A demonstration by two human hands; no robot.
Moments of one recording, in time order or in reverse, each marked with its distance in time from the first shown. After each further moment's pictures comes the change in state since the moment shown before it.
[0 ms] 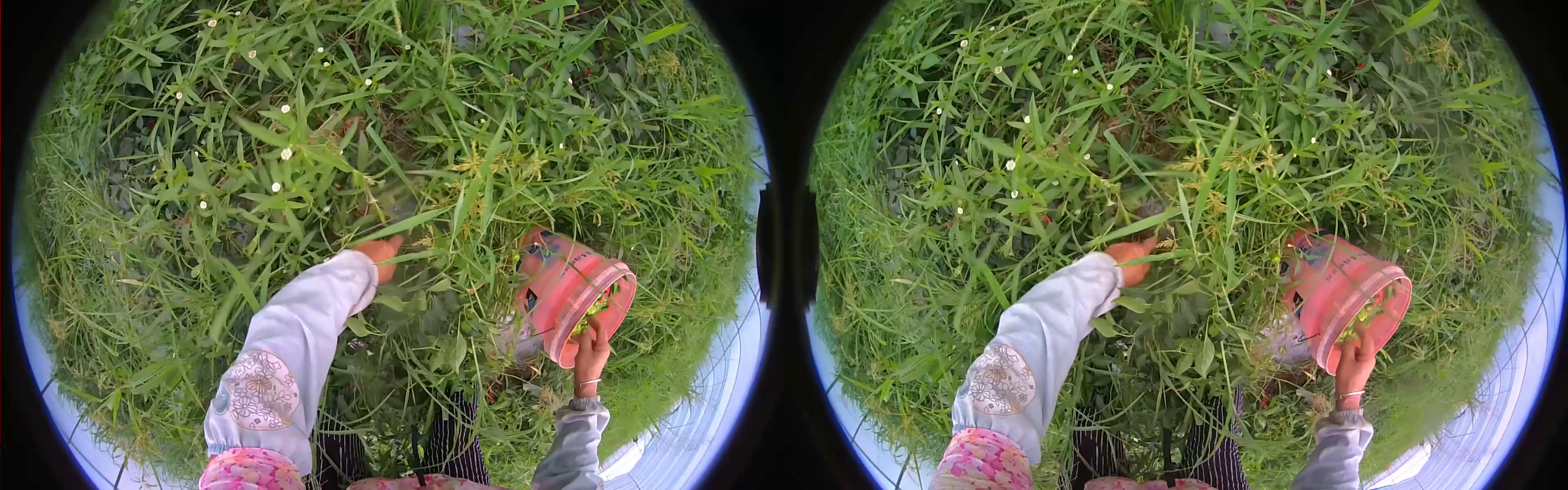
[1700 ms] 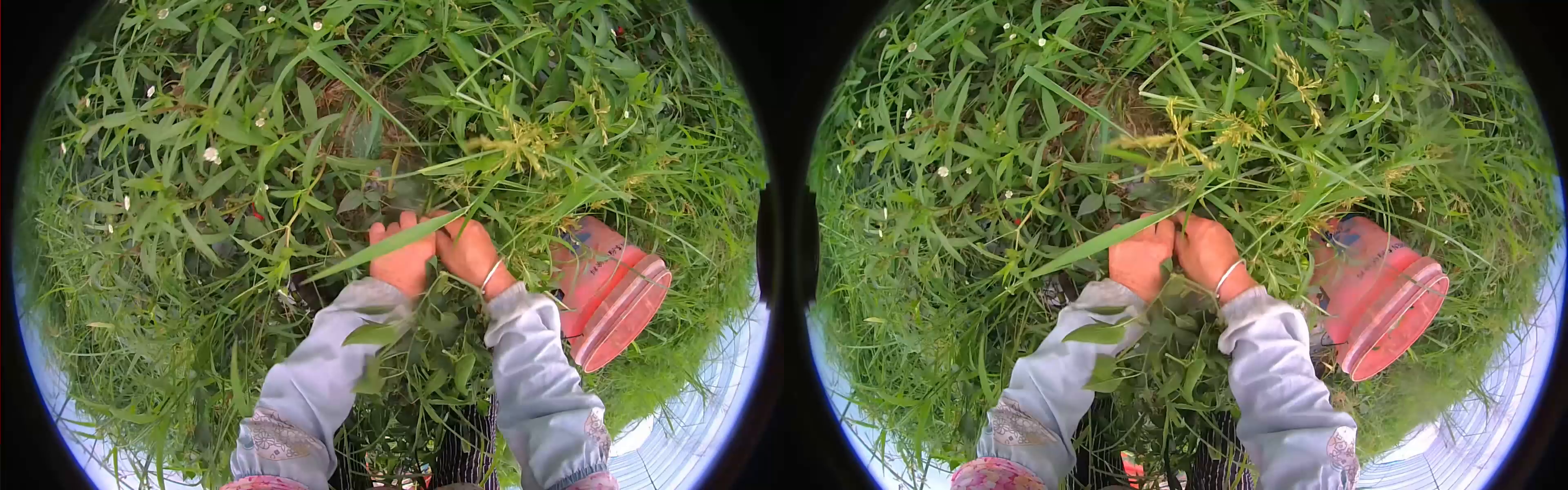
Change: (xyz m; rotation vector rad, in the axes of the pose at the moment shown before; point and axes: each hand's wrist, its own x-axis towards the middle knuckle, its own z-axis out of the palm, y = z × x) left_hand 0.011 0.048 0.015 0.297 0.667 0.023; right_hand 0.057 -0.073 0.311 -0.137 -0.817 -0.339
